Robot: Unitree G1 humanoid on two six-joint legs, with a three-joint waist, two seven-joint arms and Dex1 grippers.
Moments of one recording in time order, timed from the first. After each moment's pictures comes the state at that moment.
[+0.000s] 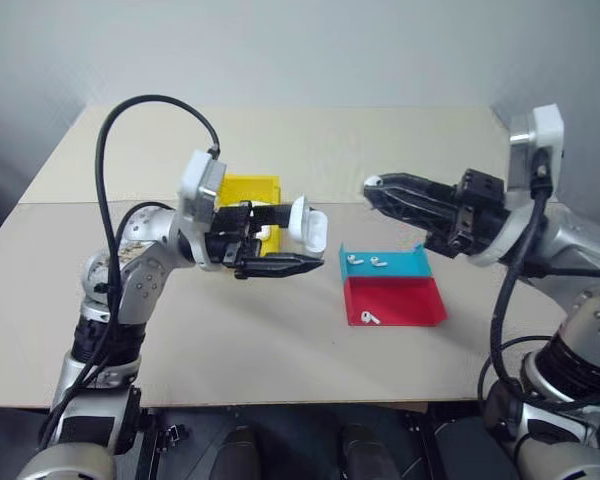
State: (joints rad) left arm -0.70 0.52 -0.01 -0.10 -0.78 0.50 -1.28; right arm -0.70 -0.37 -0.43 -0.62 0.88 1.20 0.67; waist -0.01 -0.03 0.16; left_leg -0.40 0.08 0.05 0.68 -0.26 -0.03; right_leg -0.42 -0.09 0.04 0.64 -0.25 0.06
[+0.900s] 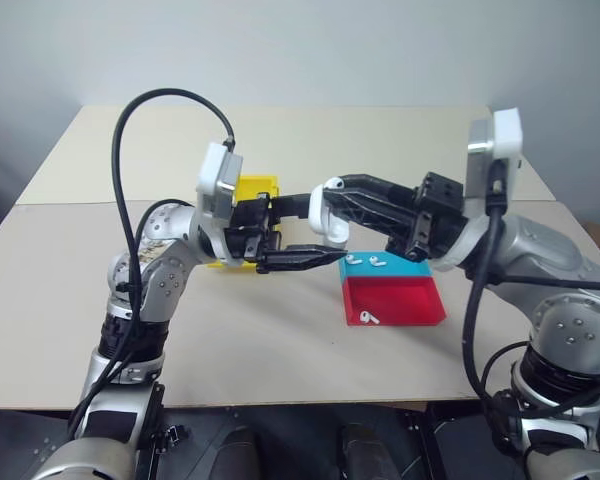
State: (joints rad) left arm -0.71 0.43 -0.02 -0.15 -0.74 0.46 -1.24; right arm -0.64 -0.48 -0.22 -0.63 1.00 0.96 0.52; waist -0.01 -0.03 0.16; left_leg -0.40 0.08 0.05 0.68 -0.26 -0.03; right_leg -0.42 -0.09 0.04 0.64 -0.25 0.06
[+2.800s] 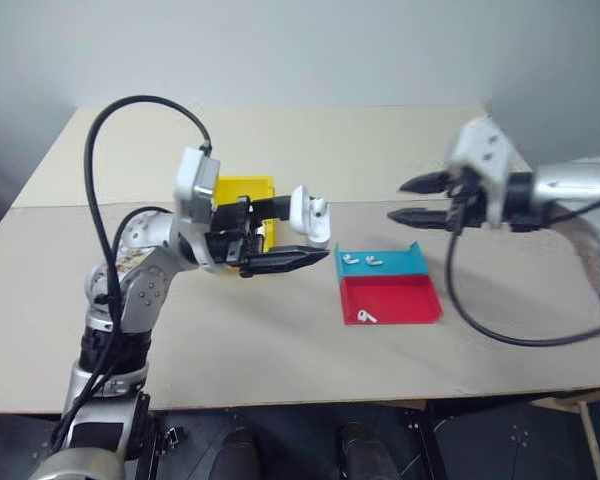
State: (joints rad) left arm -0.64 0.48 0.04 -0.21 -0.78 0.48 -1.21; right arm -0.94 -0.95 0.33 0.04 0.34 0.50 1.09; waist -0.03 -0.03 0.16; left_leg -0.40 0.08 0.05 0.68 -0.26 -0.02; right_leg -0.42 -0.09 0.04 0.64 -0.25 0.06
